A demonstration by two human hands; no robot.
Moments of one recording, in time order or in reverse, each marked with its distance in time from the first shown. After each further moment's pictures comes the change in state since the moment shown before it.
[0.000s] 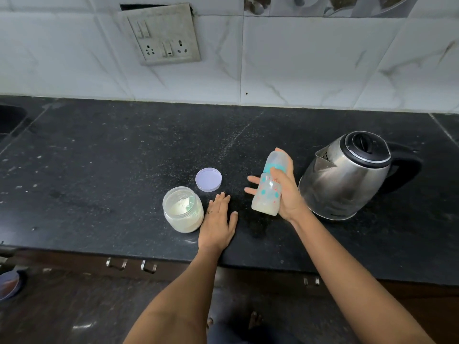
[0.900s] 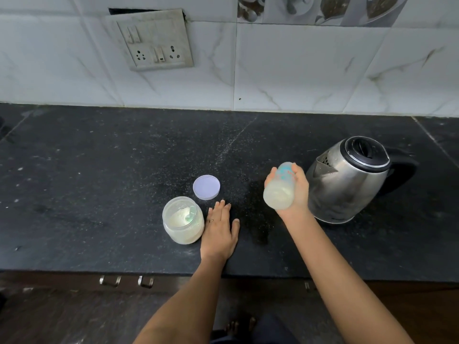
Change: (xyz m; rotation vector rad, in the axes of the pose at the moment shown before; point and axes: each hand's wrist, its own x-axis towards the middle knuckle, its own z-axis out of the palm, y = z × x) left_hand 0.004 -0.004 0.006 0.012 0.001 0.010; right_hand 0.004 -0.014 0.021 0.552 0.243 0.095
